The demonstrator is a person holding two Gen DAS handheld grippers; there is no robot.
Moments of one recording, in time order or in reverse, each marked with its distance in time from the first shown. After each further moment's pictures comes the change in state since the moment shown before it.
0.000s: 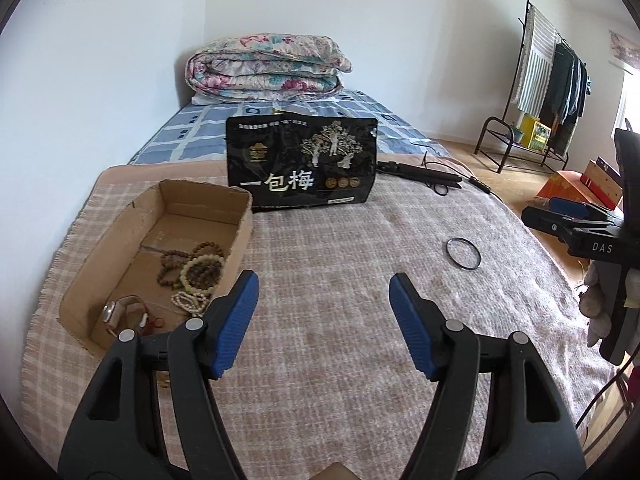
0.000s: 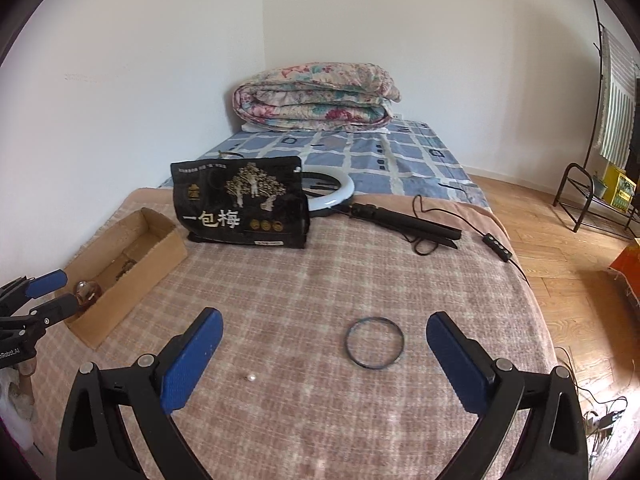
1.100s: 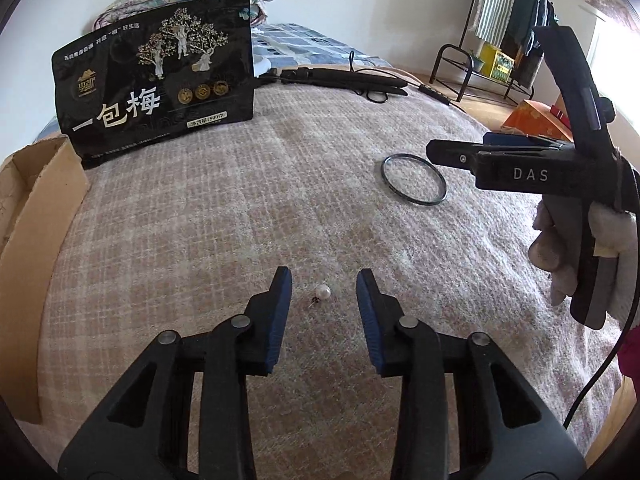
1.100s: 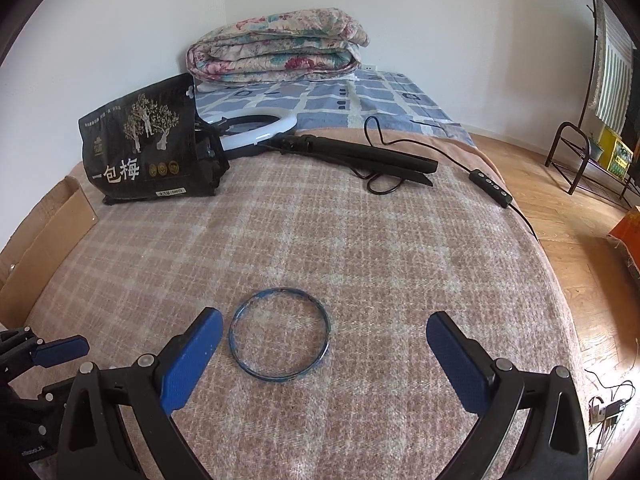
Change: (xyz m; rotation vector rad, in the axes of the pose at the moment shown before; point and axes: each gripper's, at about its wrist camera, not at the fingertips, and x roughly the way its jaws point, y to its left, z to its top) left arm 0.142 -0.104 -0.038 0.126 0.214 -0.137; right arm 0.119 -0.079 -0.036 0.037 0.133 -0.044
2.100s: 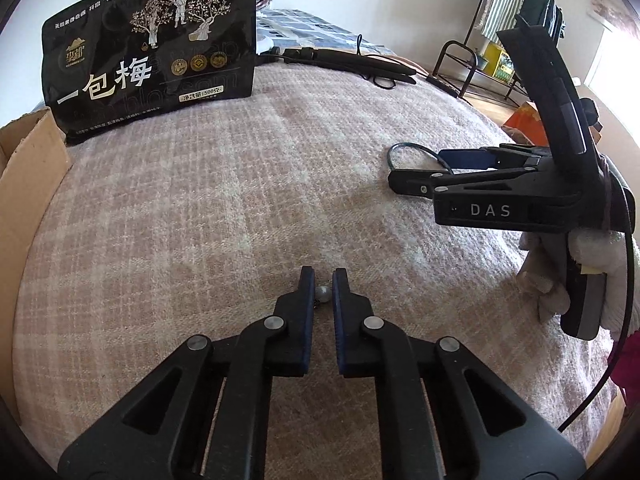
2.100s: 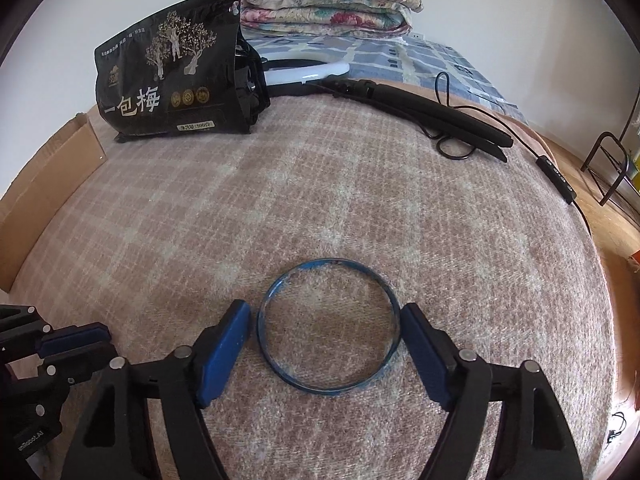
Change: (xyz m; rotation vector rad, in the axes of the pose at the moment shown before) left arm 0.021 0.007 -0.002 -0.042 0.036 -0.031; right arm 0.049 0.033 -0.006 -0.111 0.145 0.078
